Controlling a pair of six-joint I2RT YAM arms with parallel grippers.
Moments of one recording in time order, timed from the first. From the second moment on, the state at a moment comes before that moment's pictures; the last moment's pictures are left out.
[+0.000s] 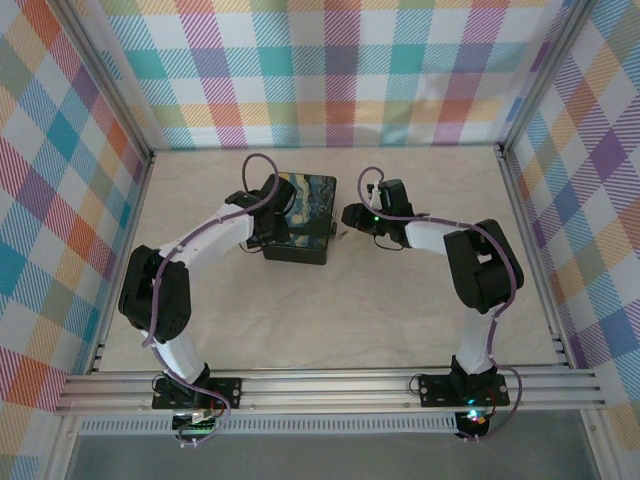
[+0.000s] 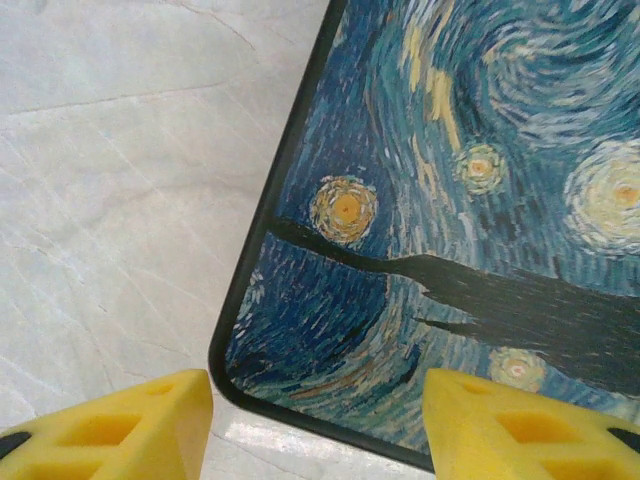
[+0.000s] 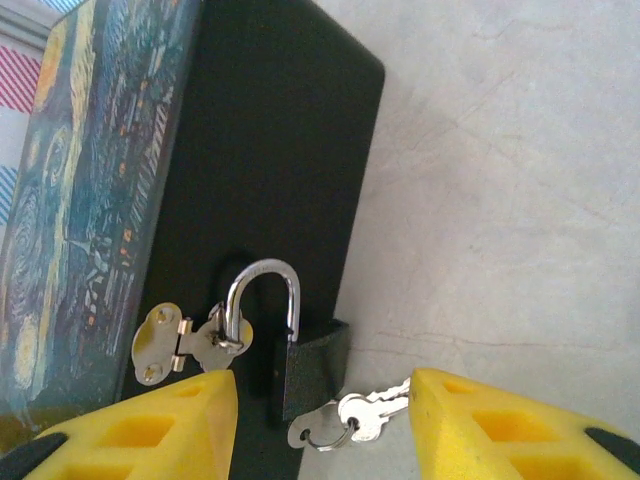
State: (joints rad) left arm -0.49 1.73 1.38 -0.87 -0.25 -0.68; right arm 0.40 1.92 1.11 0.12 -0.39 0.63
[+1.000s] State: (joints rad) left arm -0.46 1.79 1.44 -0.89 -0.28 -0.65; right arm 0.45 2.04 1.13 0.20 -0.43 0.75
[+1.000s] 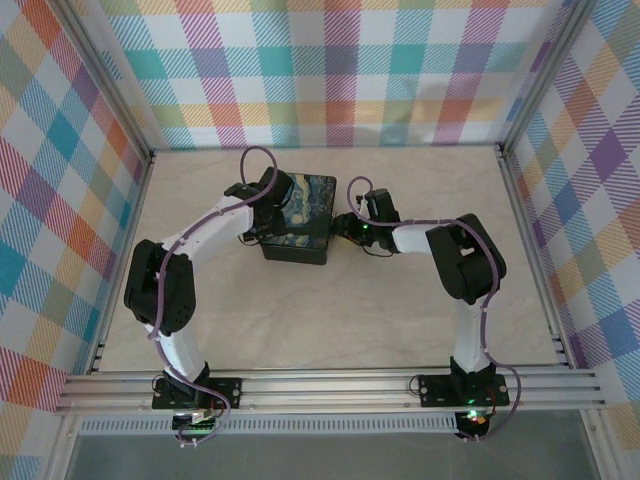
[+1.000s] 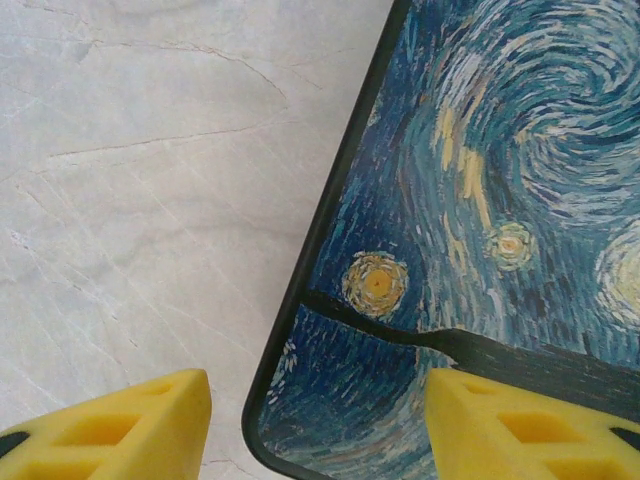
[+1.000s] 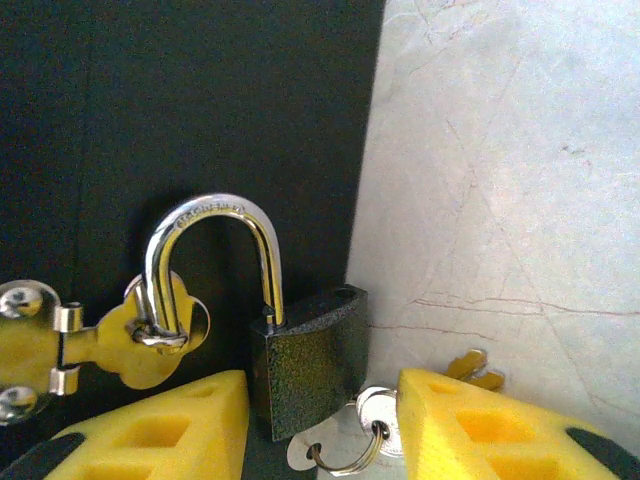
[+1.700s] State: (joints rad) left arm -0.45 1.79 1.44 -0.89 -0.29 -0.63; right arm 0.45 2.05 1.11 0.28 -0.39 0.75
